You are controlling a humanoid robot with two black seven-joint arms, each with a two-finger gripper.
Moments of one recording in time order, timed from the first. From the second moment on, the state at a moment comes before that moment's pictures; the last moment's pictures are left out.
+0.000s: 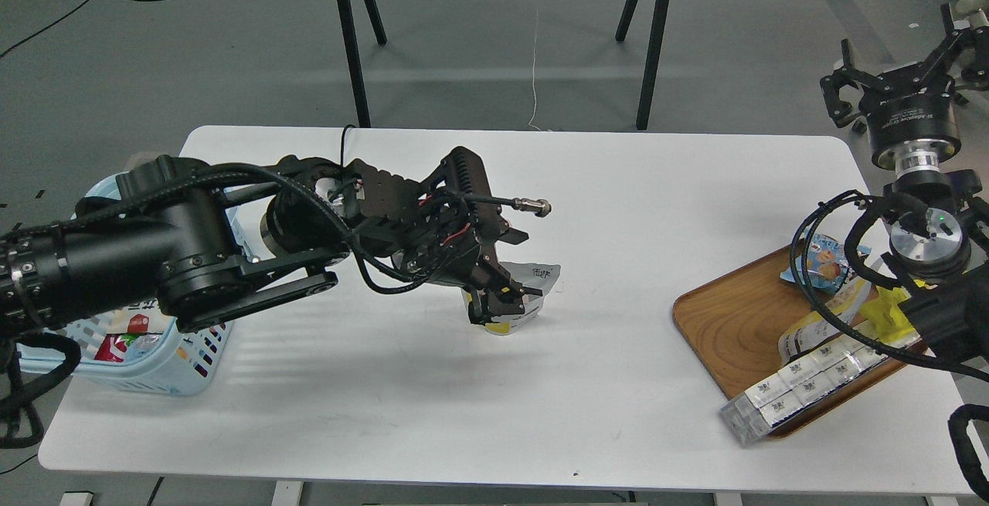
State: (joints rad) left arm -1.11 0.36 -0.17 -1.39 2.18 -0.49 -0.27; right arm 0.73 -0.37 0.85 0.53 0.27 0.49 0.46
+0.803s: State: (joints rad) left arm -1.10 0.33 -0.12 -1.31 2.18 -0.49 -0.27; right arm 0.73 -0.37 0.86 0.53 0.27 0.49 0.46
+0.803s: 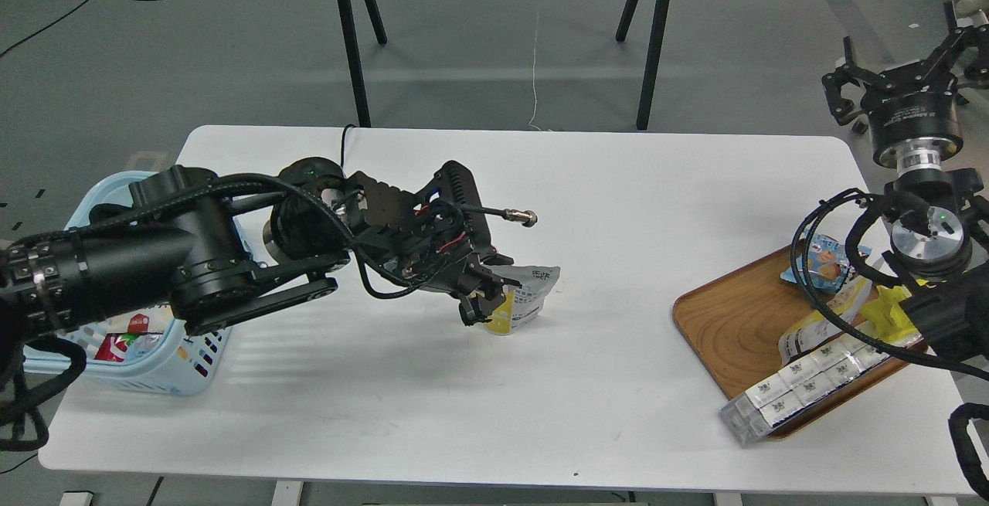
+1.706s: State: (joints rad) left arm -1.11 0.76 -0.22 -1.58 2.18 -0.49 -0.38; right arm 0.76 -0.37 0.87 0.53 0.27 0.49 0.46
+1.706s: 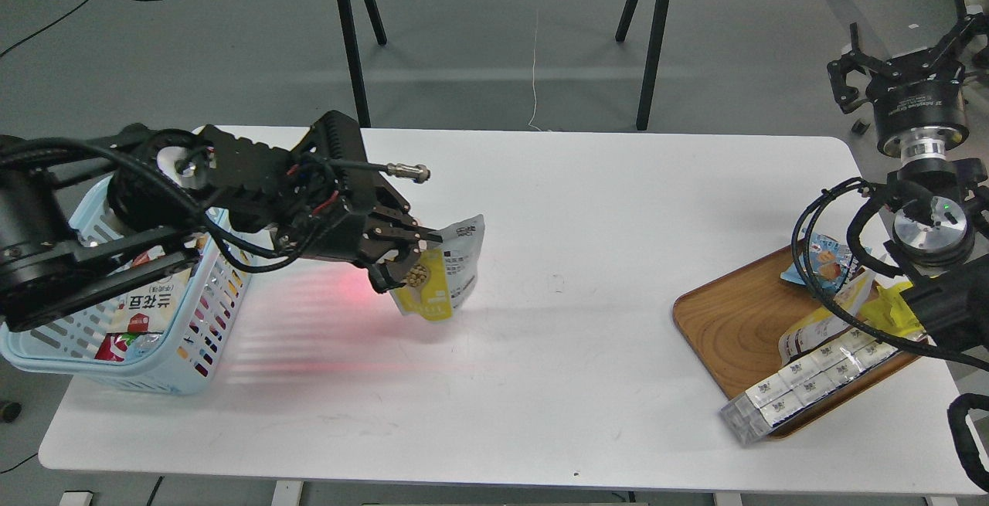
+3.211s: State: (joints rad) left arm -1.11 0.82 -0.21 -1.44 2.18 -0.49 -0.44; right arm 0.78 -0.37 0.88 0.53 0.27 0.49 0.46
